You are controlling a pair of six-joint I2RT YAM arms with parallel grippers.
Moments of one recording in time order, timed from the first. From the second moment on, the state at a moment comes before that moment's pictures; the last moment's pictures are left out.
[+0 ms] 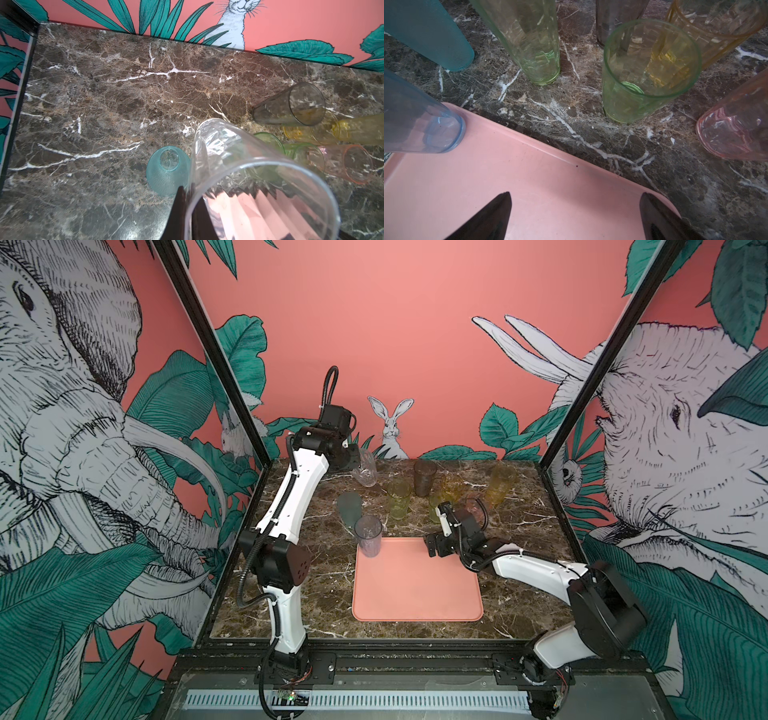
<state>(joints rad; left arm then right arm) -0.33 1.93 2.25 -1.24 -0.07 -0.34 0.63 1.51 0.83 -0.06 0.11 0.19</state>
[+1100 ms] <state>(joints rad) -0.68 1.68 2.26 -1.63 -0.03 -0.35 0.63 1.53 0.82 0.01 0.07 0.22</state>
